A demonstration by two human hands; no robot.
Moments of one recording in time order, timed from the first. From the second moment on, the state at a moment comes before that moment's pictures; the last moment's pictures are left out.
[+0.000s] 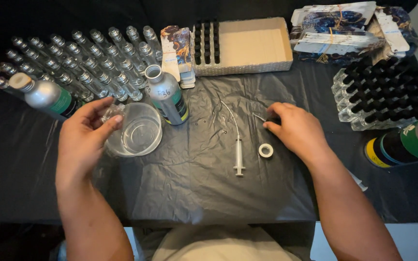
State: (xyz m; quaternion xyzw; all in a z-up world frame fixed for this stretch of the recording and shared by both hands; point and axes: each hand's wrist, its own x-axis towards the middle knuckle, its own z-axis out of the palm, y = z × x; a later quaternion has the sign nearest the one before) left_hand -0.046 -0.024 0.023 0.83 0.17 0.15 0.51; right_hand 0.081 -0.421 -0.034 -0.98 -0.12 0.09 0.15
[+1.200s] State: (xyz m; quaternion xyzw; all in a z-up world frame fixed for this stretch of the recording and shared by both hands) left_hand 0.040 -0.168 -0.061 0.77 -0.10 0.10 0.62; right_hand 0.062 -0.403 -0.032 -0.79 -0.32 -0.23 0.47
